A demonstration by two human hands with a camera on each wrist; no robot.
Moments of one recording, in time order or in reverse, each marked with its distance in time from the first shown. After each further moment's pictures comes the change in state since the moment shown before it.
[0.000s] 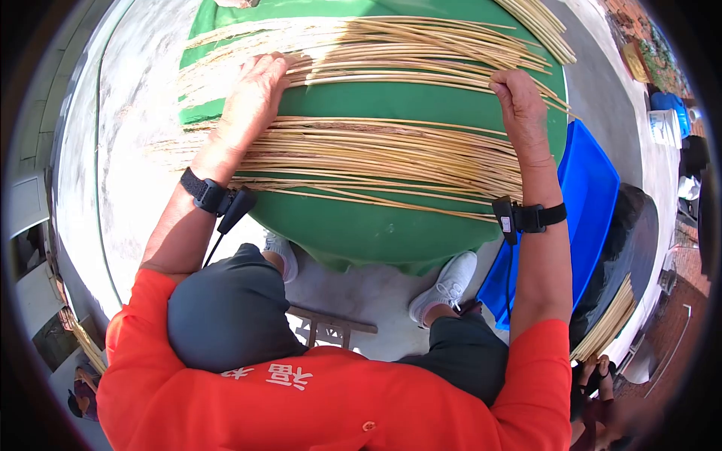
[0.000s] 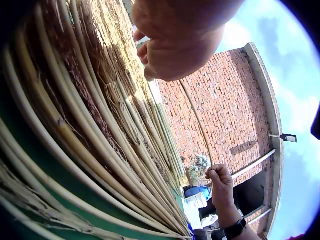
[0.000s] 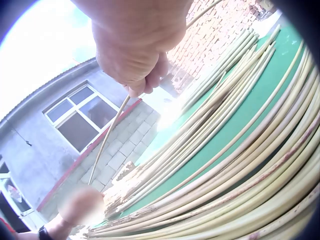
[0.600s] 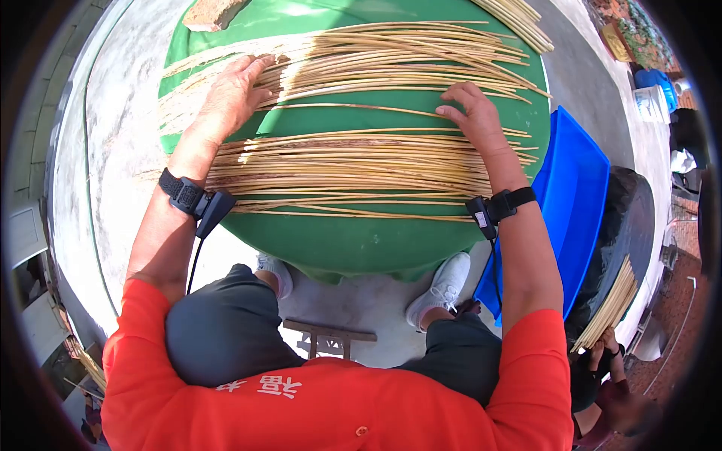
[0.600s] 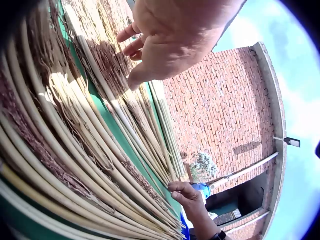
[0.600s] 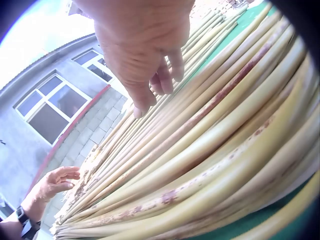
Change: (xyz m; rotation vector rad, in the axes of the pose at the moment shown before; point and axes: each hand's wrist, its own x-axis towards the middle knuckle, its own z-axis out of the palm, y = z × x) left_hand 0.037 -0.014 0.003 -0.067 -0.137 -0.003; right_hand -0.041 0.030 0.040 0.030 -0.181 0.290
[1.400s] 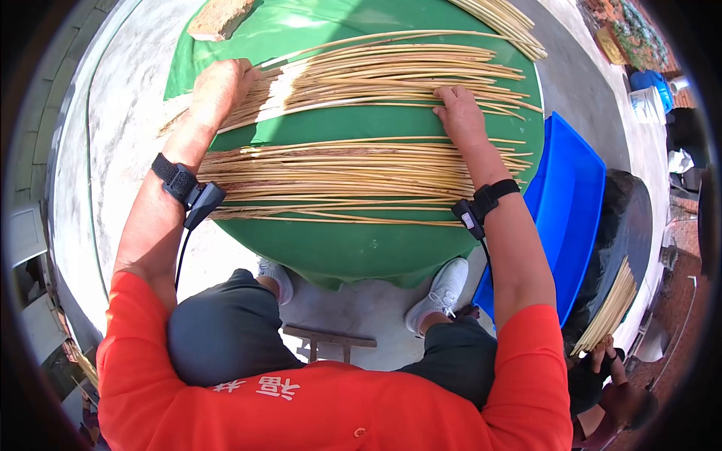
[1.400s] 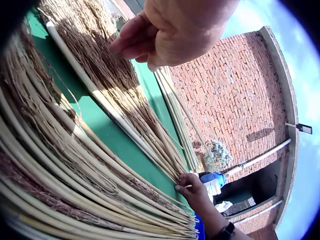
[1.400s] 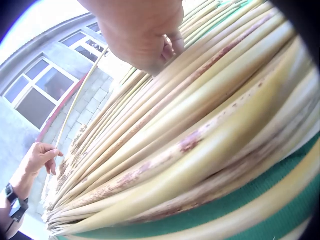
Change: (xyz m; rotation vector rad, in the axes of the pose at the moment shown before) left_hand 0.023 -0.016 -0.019 0.146 0.002 -0.181; right_hand 0.011 -0.003 0.018 -0.253 -0.011 0.045
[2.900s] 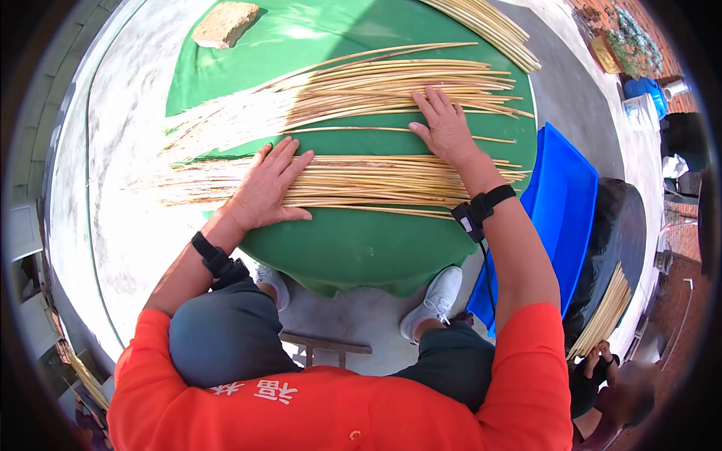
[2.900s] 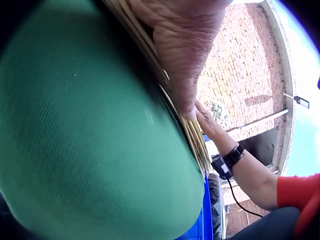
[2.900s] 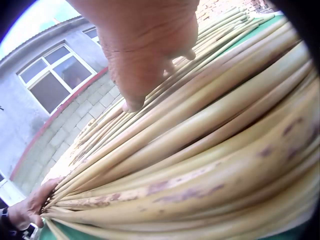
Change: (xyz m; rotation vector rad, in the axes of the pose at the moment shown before) left_hand -0.117 0.060 0.029 -0.245 -0.250 0.425; right_hand 0.002 -0.016 -0.002 -0.164 -0.215 -0.133
